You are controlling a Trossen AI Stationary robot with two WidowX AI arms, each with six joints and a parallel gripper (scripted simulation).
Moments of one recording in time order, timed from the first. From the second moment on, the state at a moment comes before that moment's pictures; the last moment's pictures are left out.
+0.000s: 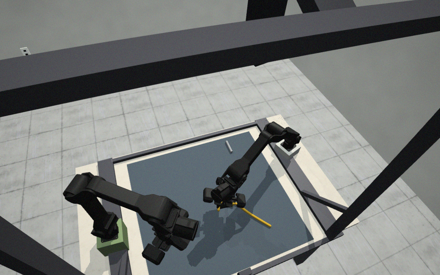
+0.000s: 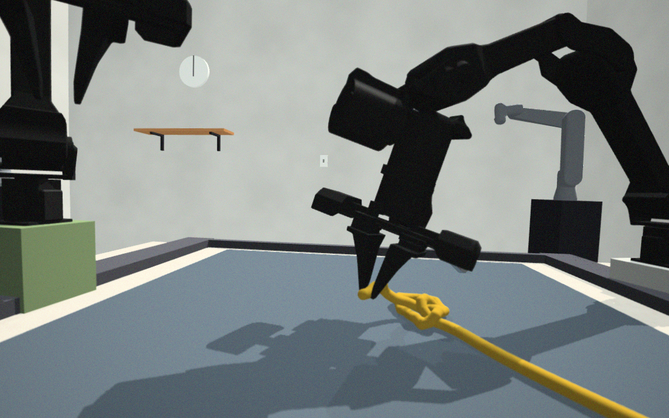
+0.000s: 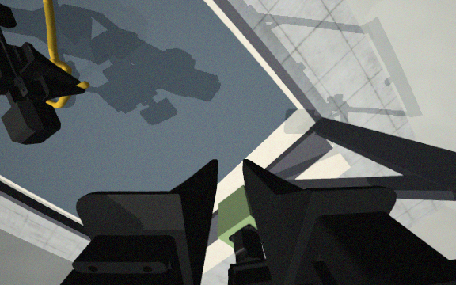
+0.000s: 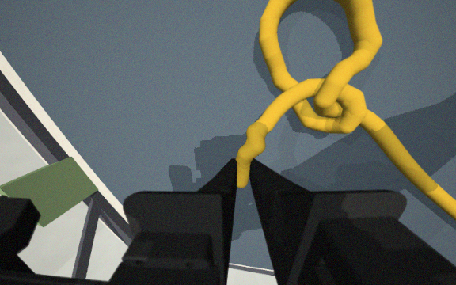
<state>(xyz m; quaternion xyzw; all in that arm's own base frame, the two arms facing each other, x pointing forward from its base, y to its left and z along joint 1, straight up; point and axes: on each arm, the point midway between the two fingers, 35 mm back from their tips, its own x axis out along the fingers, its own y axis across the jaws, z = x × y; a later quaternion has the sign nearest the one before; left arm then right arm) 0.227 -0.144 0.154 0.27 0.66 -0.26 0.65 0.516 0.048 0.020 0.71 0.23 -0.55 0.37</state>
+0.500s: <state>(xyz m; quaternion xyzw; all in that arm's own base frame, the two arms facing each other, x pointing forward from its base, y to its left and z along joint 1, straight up) 0.227 -0.144 0.154 0.27 0.66 -0.26 0.65 0.539 0.059 0.019 0.73 0.20 -0.53 0.39</state>
